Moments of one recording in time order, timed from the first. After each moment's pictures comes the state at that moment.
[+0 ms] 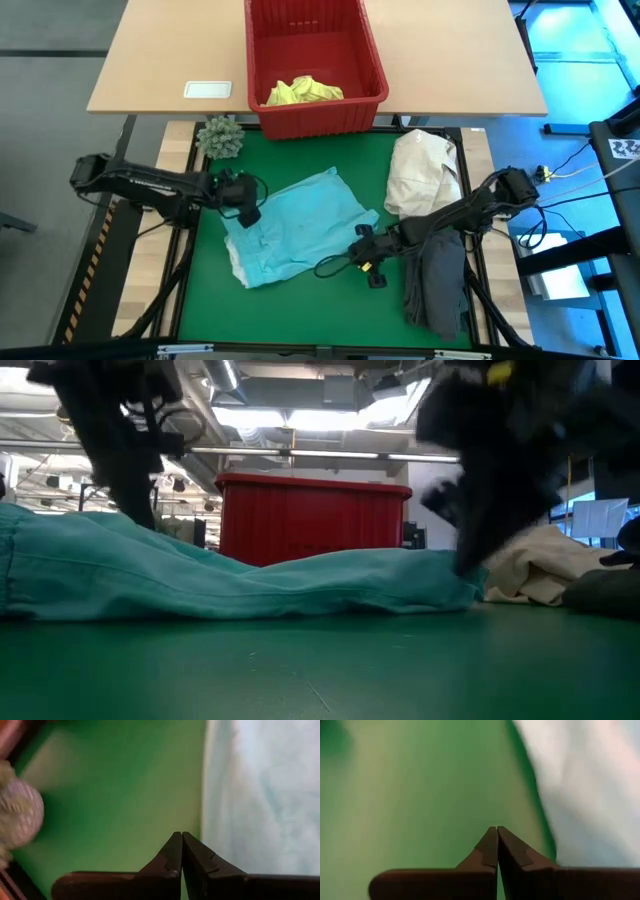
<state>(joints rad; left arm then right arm) 0.00 1.09 0.64 -0.79 -0.45 -0.58 0.35 1.67 0.91 -0.23 -0.04 0.17</state>
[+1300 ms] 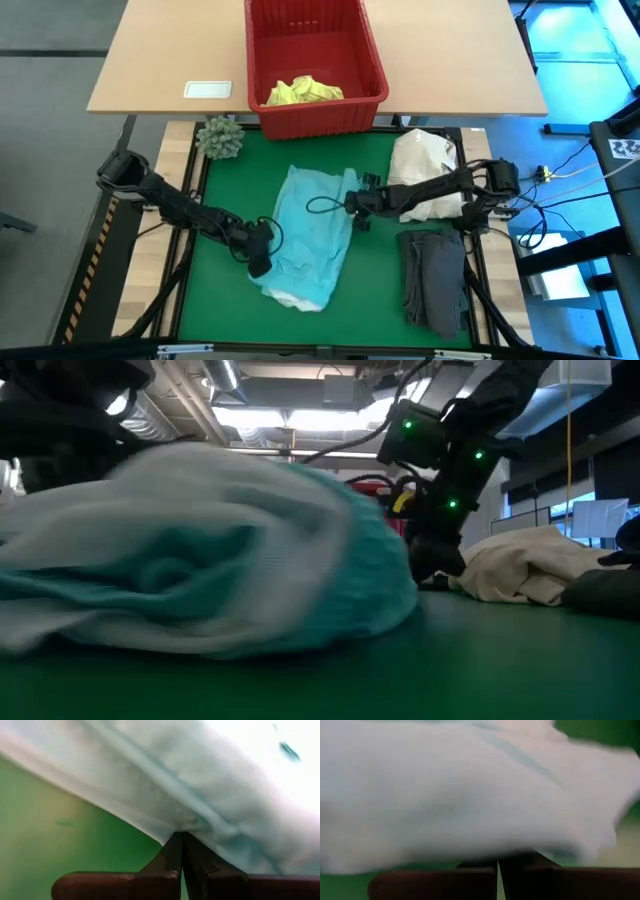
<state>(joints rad) -0.38 1.42 0.52 -0.12 -0.06 -0.96 -0.01 1.75 0.90 -0.31 0.44 0.02</state>
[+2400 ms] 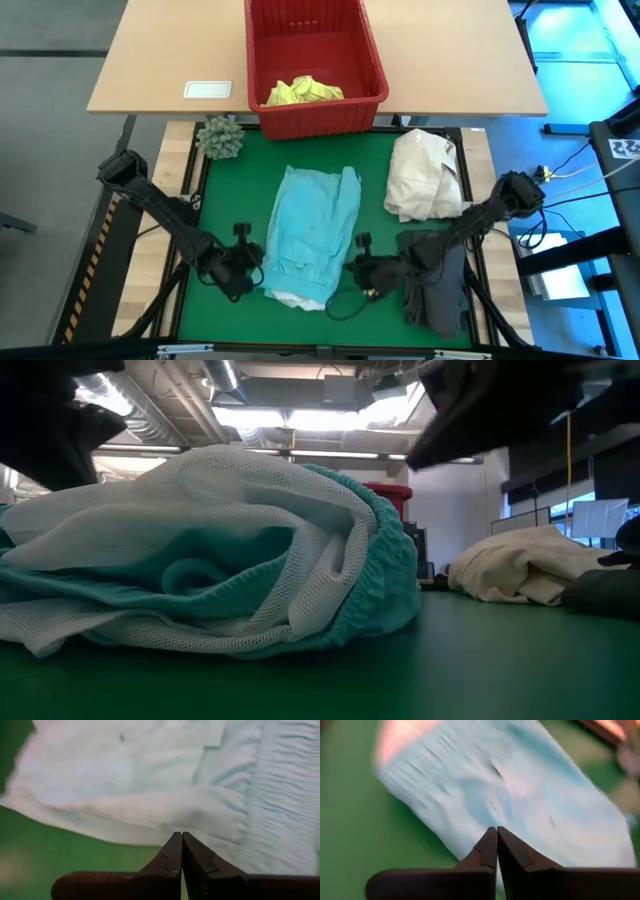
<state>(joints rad) -0.71 1.42 0.82 -0.64 -0.58 -0.66 0.56 1.65 0.98 -0.11 0.47 -0.06</state>
